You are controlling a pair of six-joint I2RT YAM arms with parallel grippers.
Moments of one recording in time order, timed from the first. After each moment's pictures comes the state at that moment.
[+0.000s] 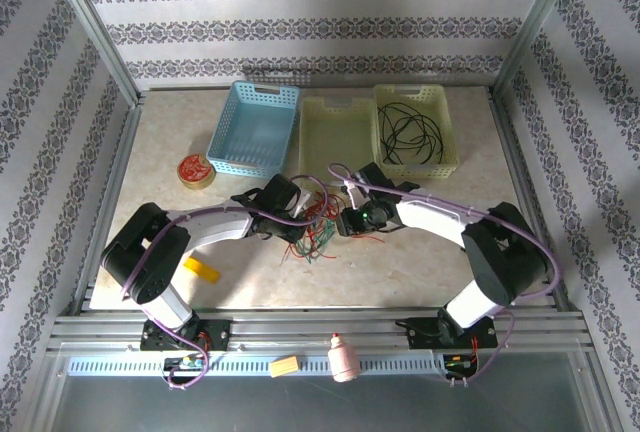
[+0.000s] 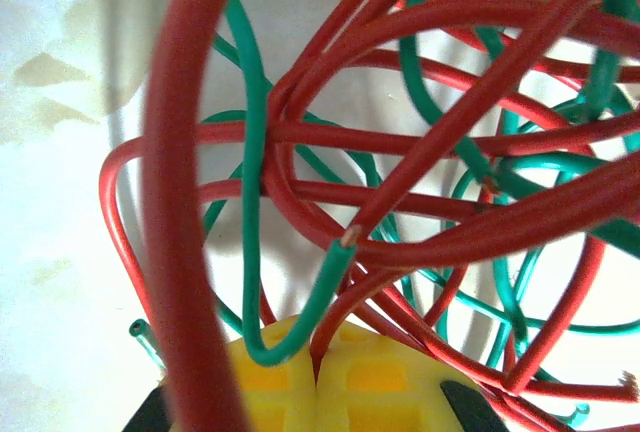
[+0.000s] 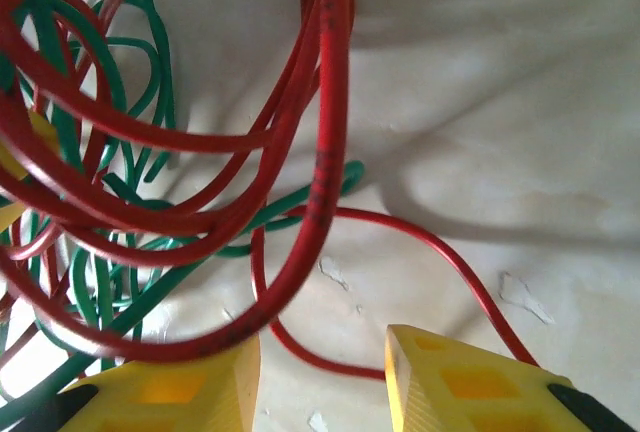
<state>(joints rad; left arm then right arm) -0.64 1.63 0.84 -0.27 0.20 -0.21 0.59 1.60 0.88 -0.45 -0.29 0.32</state>
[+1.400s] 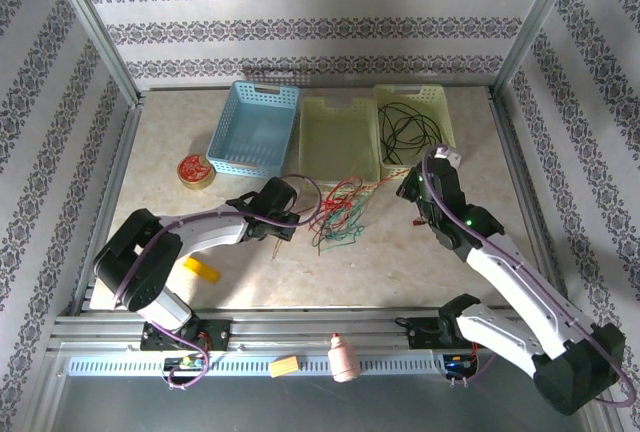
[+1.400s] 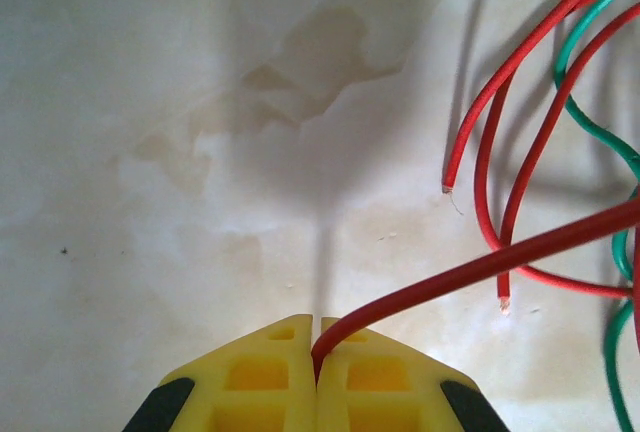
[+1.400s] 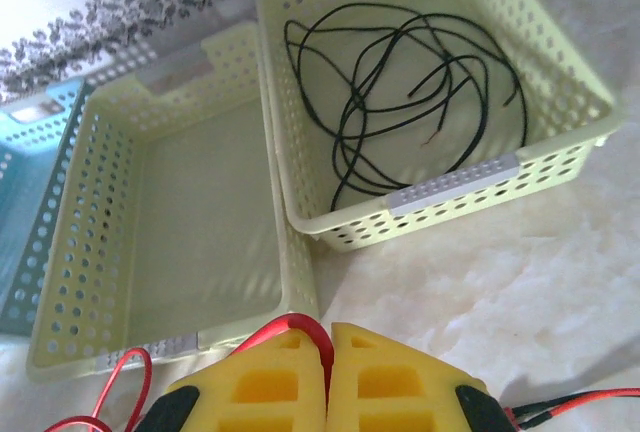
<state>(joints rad) -0.64 1.58 0.80 -0.25 -0.03 -0.28 0.46 0.93 0.79 -0.46 0.36 0.68</state>
